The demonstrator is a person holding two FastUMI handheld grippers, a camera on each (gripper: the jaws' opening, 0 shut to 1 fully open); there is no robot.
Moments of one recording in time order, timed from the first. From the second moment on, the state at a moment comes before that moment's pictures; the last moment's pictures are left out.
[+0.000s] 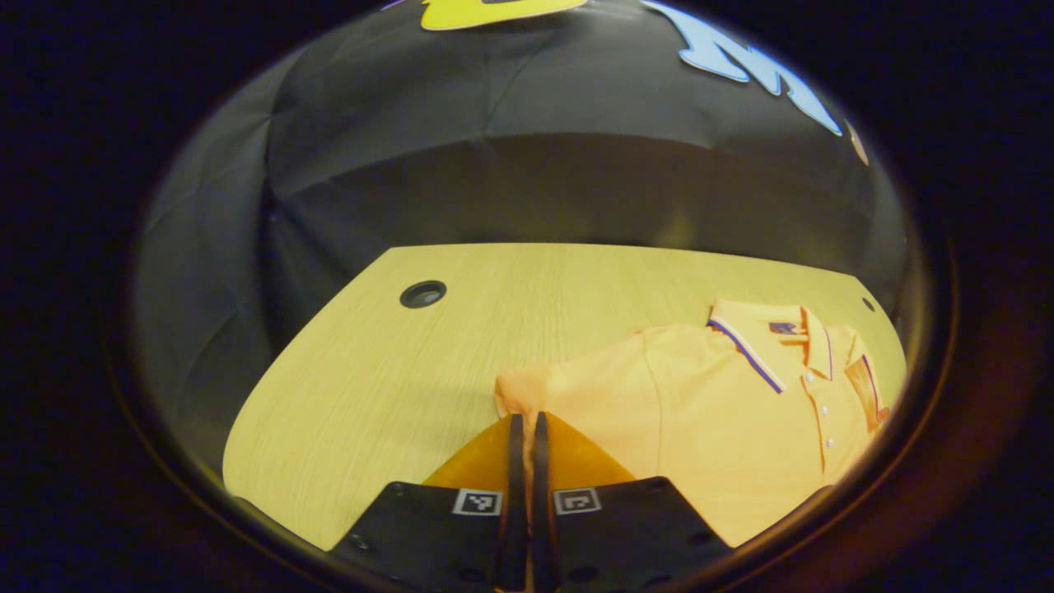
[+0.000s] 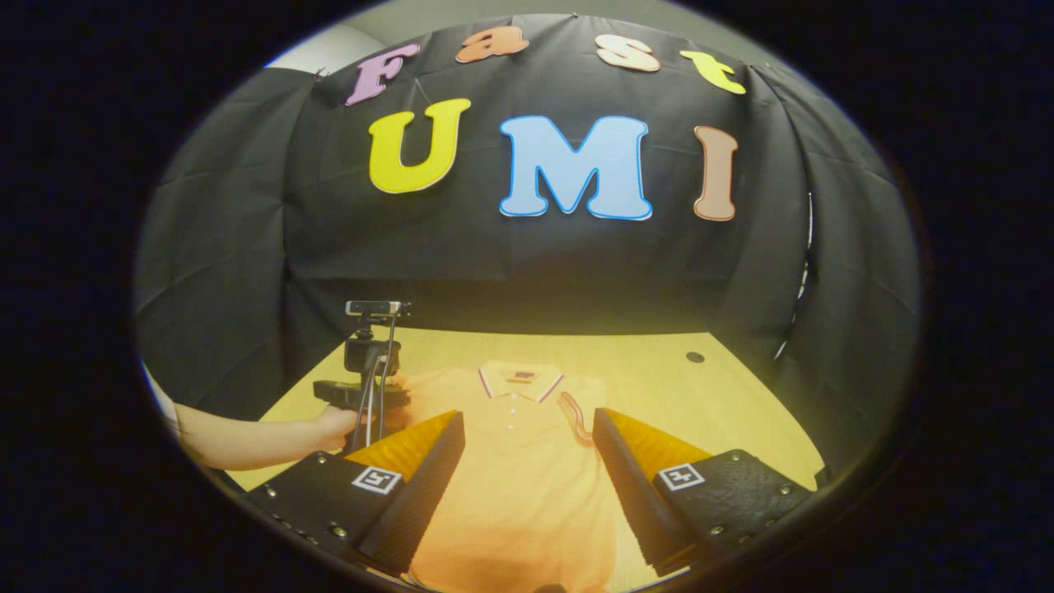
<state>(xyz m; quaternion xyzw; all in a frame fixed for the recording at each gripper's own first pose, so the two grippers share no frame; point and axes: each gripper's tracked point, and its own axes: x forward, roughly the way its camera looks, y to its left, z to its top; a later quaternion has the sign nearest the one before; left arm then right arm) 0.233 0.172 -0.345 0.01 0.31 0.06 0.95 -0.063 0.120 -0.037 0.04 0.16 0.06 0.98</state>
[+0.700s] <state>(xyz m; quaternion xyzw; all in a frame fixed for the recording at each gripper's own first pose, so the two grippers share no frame) 0.243 0.120 -0.289 0.03 0.25 0.03 0.97 -0.055 0.104 -0.044 0.04 0.16 0.06 0.98</state>
